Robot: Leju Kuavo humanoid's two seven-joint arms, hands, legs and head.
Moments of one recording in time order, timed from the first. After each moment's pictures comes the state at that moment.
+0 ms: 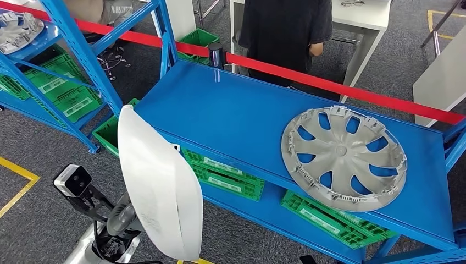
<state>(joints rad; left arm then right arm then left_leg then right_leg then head) -0.11 0.13 -0.64 -1.60 1.06 -0.84 -0.19 -0.08 -0.12 1.05 -0.23 -0.89 0.03 0.03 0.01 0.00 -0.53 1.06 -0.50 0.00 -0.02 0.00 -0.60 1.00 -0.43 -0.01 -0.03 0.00</state>
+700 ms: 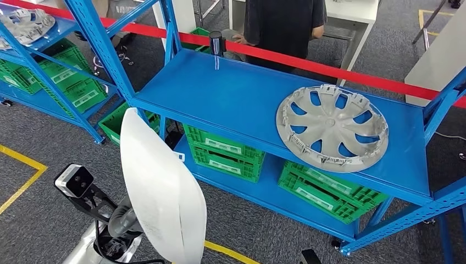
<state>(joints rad) -0.13 0.14 -0.66 -1.60 1.04 -0.86 -0.21 -0.10 -0.15 1.04 -0.25 -0.88 0.02 0.02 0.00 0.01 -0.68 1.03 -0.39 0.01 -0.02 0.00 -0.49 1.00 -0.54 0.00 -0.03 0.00</state>
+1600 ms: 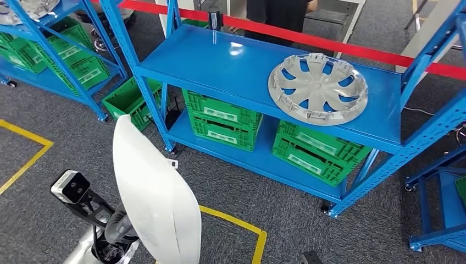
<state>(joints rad) -0.10 0.16 -0.66 -1.61 1.01 -0.88 -0.26 -0.08 -0.17 1.03 -0.29 -0.86 0.01 0.01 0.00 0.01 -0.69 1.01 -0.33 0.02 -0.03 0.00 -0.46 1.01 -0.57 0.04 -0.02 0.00</state>
